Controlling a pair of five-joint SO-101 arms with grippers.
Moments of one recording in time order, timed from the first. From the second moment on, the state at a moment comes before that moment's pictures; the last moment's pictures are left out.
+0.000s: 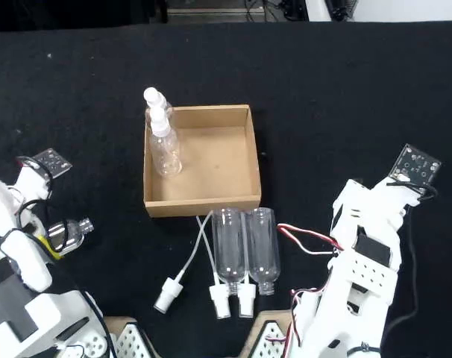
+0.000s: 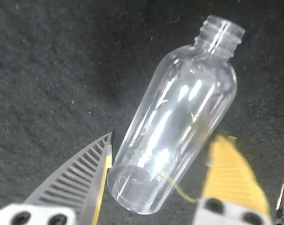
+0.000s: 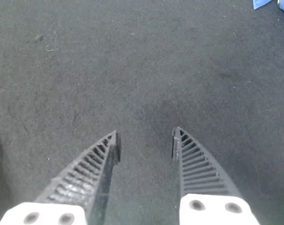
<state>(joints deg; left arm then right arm) -45.7 -10.5 35.1 66.8 -82.4 28.5 -53.5 77.1 25.8 -5.9</state>
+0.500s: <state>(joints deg) -69.1 -10.9 30.3 67.0 -82.6 28.5 -53.5 77.1 25.8 -5.9</state>
